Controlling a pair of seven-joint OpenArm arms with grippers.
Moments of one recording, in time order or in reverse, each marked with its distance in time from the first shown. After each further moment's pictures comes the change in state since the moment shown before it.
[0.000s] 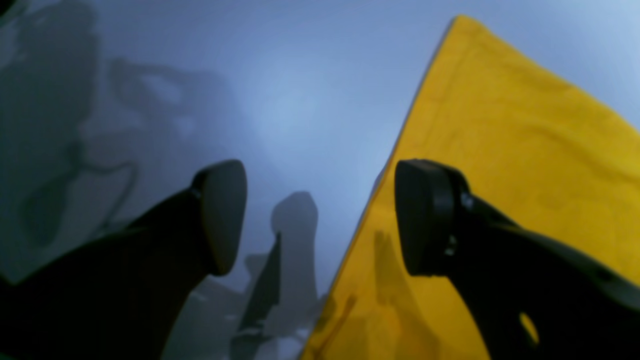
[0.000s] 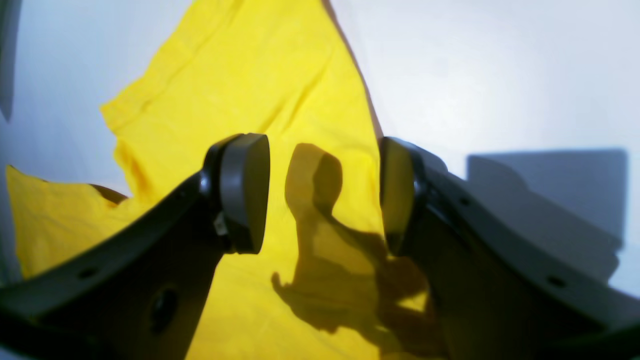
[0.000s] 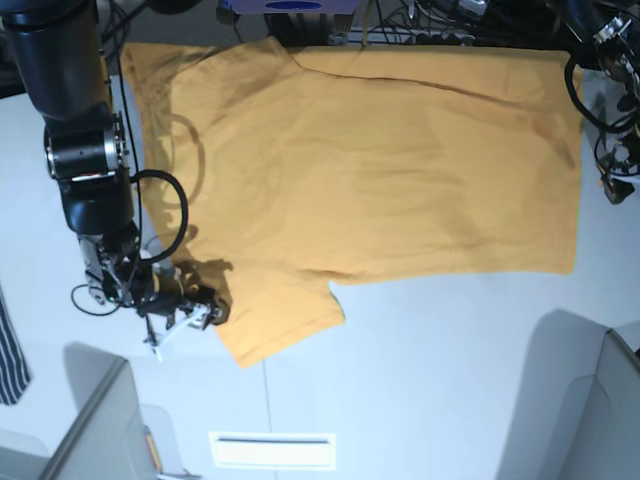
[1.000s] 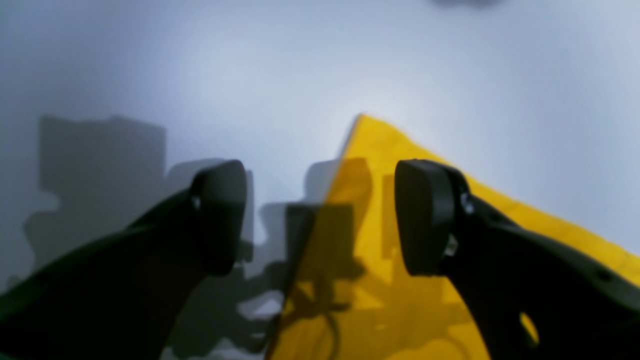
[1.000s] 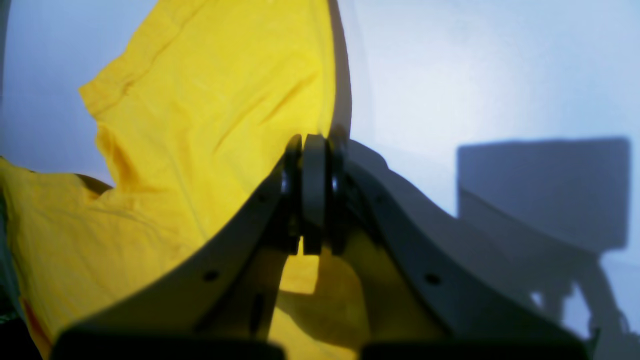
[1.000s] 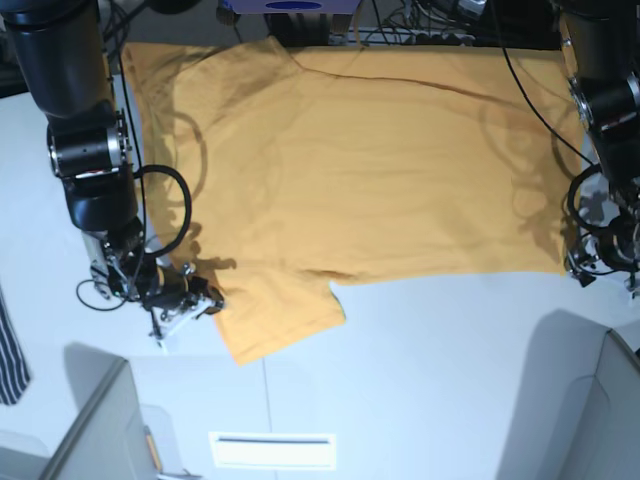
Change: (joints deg) left arm -38.8 -12.9 35.8 -56.9 0.0 0.0 -11.3; right arm -0.7 -0.4 -0.7 -0.5 -0.1 -0.2 0.9
